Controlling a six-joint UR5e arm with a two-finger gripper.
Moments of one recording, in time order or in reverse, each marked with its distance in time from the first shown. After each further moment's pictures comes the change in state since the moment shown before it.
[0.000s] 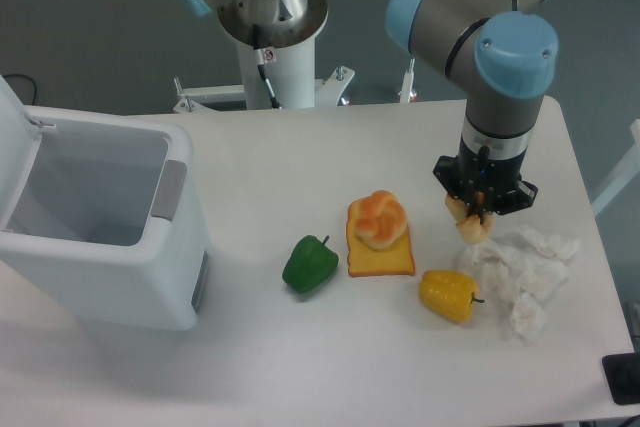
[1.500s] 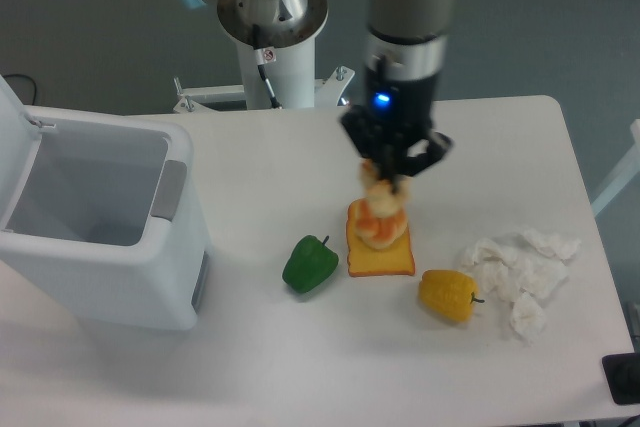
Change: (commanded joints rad) arm -0.244 0.273 0.003 -0.084 -0.228 -0.251
